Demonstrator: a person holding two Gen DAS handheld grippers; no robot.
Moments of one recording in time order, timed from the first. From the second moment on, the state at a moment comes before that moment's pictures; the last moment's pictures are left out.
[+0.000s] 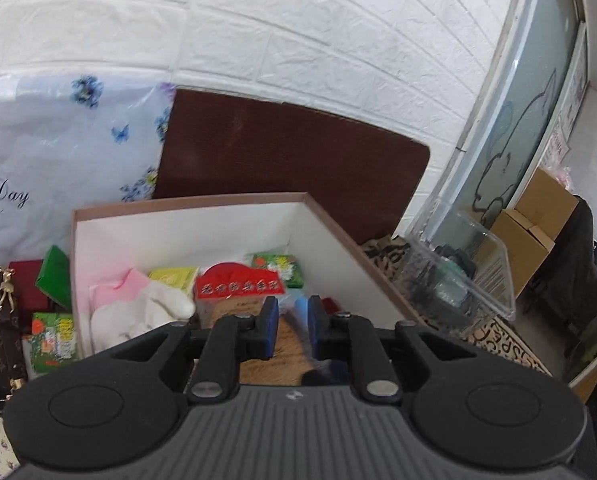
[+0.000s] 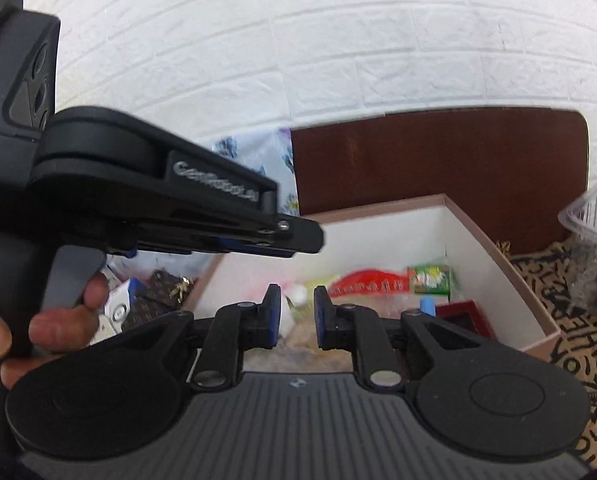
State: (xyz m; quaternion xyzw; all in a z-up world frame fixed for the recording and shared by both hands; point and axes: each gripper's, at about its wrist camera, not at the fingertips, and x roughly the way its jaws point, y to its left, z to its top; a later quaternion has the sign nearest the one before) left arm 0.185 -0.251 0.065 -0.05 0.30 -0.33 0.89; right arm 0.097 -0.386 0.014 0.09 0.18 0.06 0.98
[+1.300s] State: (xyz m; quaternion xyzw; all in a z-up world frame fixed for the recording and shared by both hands) left arm 0.215 -0.253 0.007 -0.02 0.37 -0.30 0.88; right arm 0.167 -0.393 -0.031 0.02 0.35 0.02 0.94
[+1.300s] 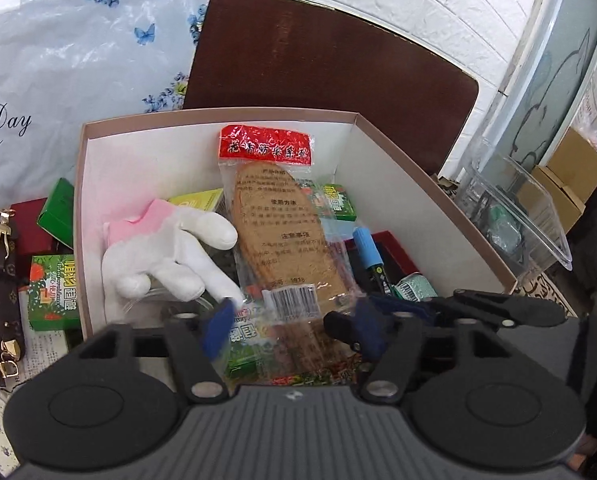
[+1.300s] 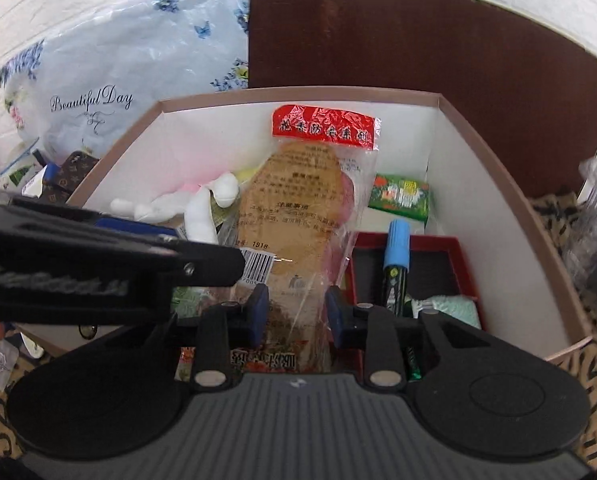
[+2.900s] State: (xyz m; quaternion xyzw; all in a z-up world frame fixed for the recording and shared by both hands) left arm 0.030 -0.010 -0.003 -0.10 0.32 -0.12 0.93; right arm 0.021 -0.163 -0.013 -0.04 0.28 0.18 0.94
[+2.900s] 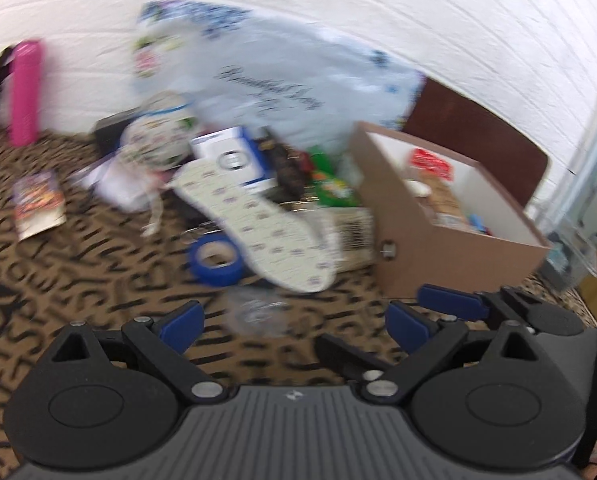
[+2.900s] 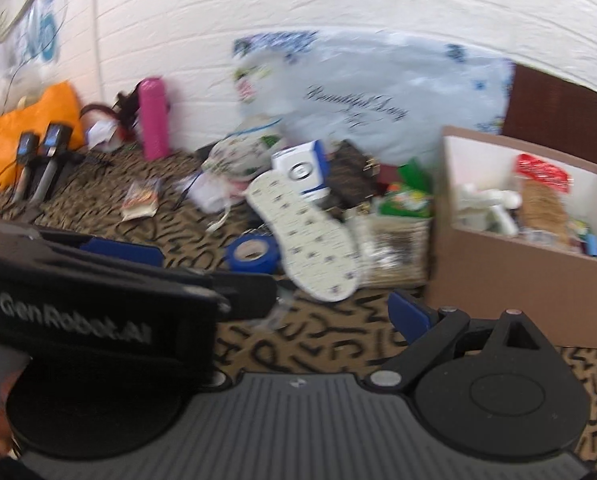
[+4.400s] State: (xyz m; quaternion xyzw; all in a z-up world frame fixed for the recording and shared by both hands) left arm 0.177 0.043 -0.075 -0.15 0.39 -0.14 0.90; right arm 0.156 -0.098 -0.085 -0.01 0.32 0.18 0.93
